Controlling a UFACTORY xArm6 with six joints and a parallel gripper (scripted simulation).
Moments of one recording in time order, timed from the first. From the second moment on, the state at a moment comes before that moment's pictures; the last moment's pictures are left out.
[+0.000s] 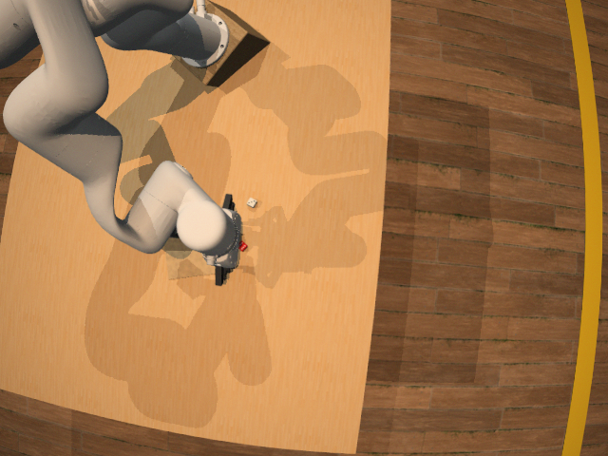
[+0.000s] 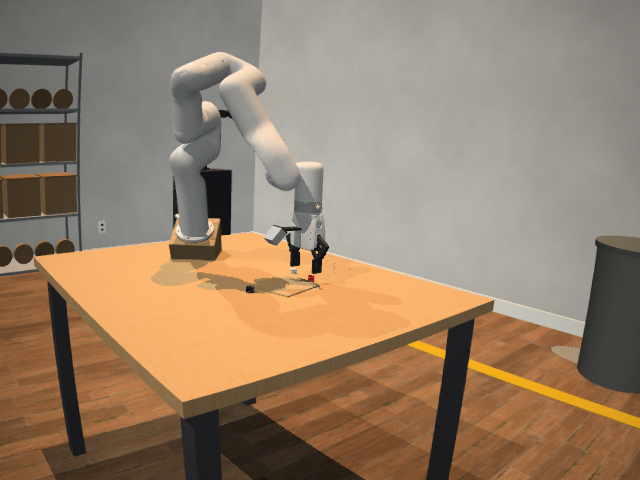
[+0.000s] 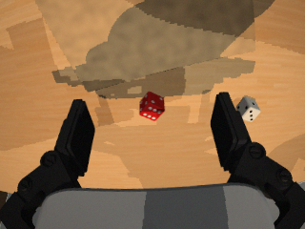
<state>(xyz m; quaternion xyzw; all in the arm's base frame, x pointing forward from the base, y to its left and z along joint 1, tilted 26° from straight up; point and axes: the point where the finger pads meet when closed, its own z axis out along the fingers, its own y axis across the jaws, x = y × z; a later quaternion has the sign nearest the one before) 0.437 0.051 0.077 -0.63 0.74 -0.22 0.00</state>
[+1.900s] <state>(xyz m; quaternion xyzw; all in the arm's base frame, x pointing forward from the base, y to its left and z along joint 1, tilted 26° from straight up) 0.354 0.069 0.044 -0.63 0.74 -0.22 0.00</state>
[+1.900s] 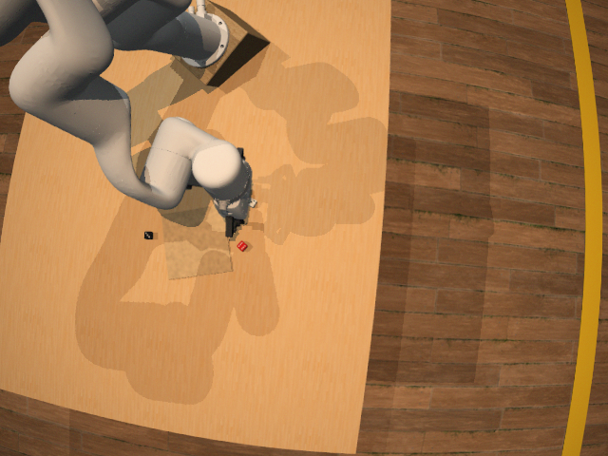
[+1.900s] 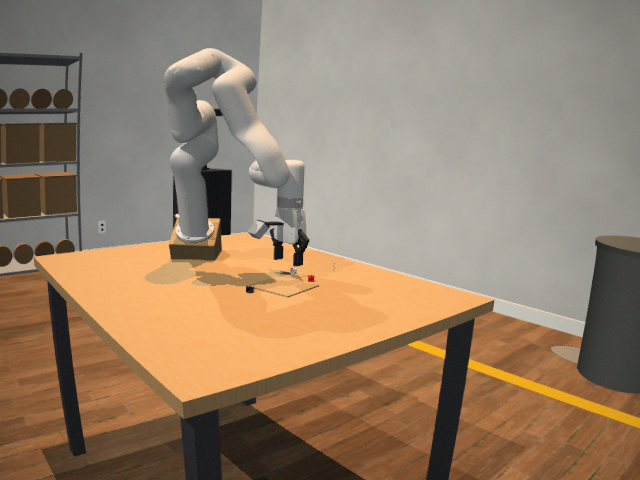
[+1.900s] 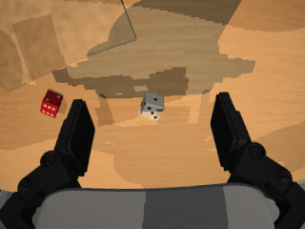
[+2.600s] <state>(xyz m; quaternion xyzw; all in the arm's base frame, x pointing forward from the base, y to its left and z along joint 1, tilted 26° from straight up) 0.354 0.070 0.046 -0.63 0.74 -0.22 0.00</state>
